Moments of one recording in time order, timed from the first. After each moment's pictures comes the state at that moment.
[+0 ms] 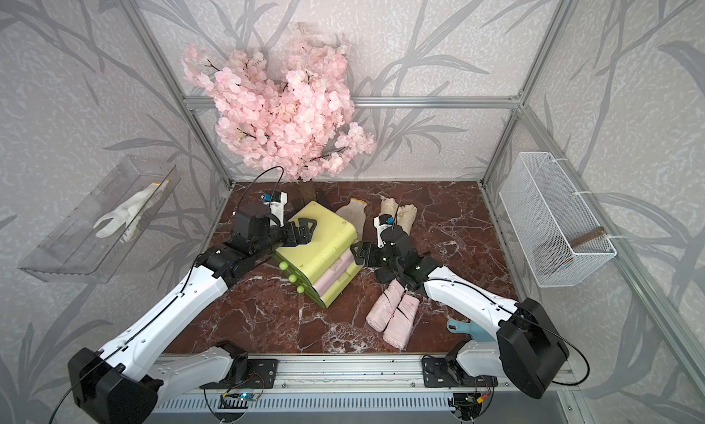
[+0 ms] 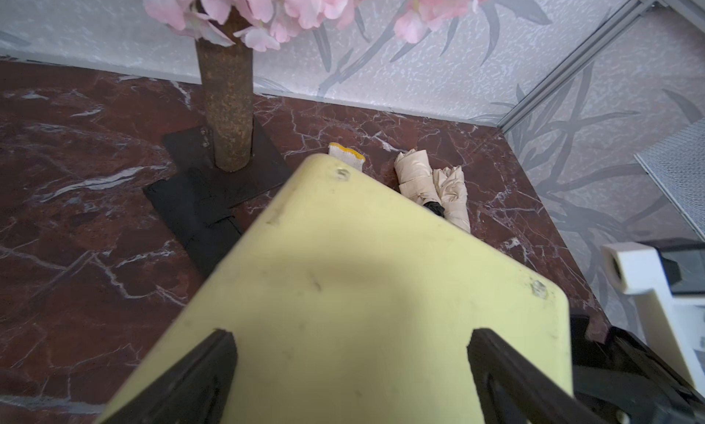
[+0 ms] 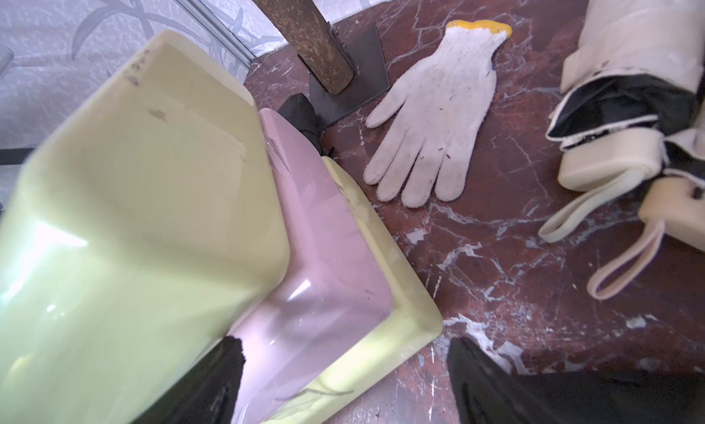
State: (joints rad) left arm -0.40 1.14 1.03 -0.43 0.01 -0.43; right arm 0.68 1.28 0.77 -0.03 -0.10 0.69
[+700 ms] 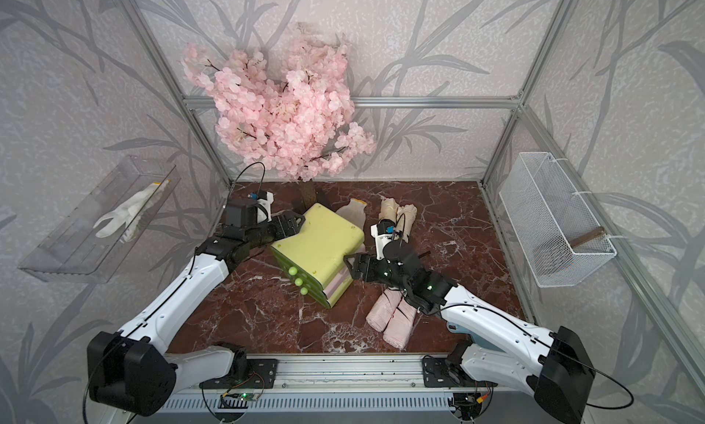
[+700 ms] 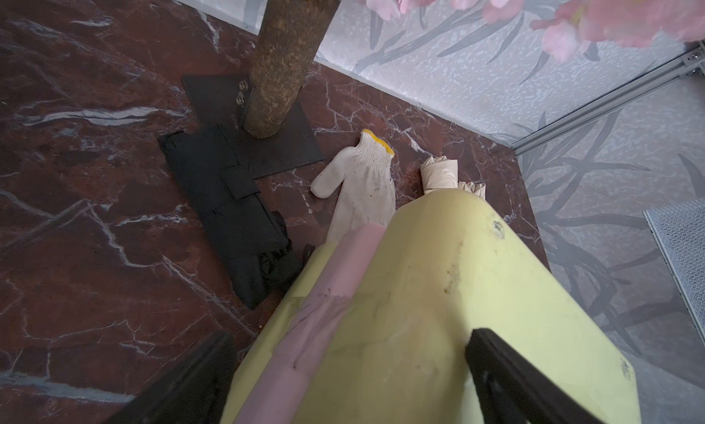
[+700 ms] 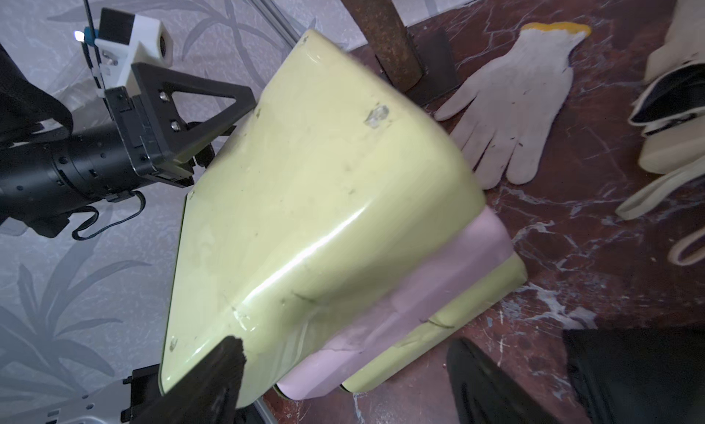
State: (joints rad) left arm -0.21 1.22 0.98 -0.35 0.24 -0.51; right arm 0.84 1.13 0.78 -0.08 -0.06 0.74
